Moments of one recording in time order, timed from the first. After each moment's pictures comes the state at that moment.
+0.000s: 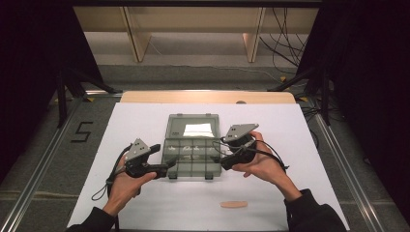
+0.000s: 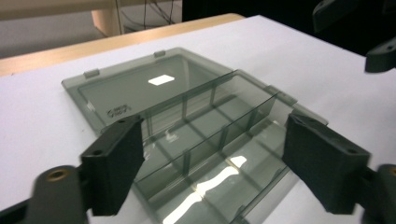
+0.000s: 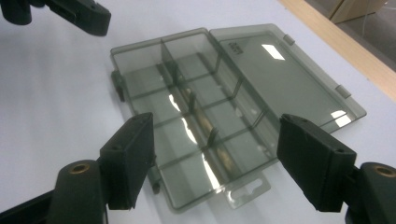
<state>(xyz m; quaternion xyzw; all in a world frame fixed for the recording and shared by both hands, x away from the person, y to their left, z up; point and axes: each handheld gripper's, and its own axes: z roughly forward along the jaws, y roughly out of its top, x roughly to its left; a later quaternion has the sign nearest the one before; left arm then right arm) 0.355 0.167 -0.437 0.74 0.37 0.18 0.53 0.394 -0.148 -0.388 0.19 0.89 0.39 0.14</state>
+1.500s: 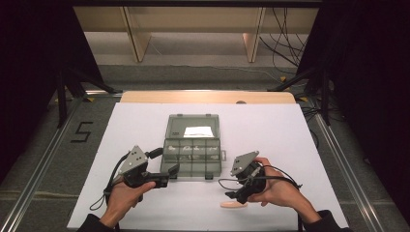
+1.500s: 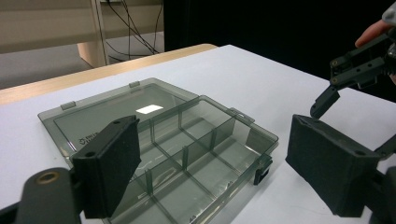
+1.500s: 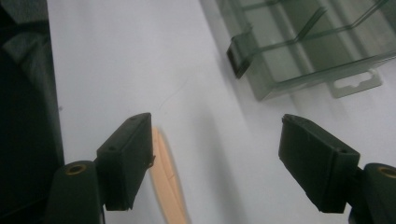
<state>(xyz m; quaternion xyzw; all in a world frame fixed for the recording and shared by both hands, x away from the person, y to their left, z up) 0.326 0.162 -0.427 0.73 0.33 0.19 0.57 0.340 -0.169 -0.420 0.14 0.95 0.27 0.06</state>
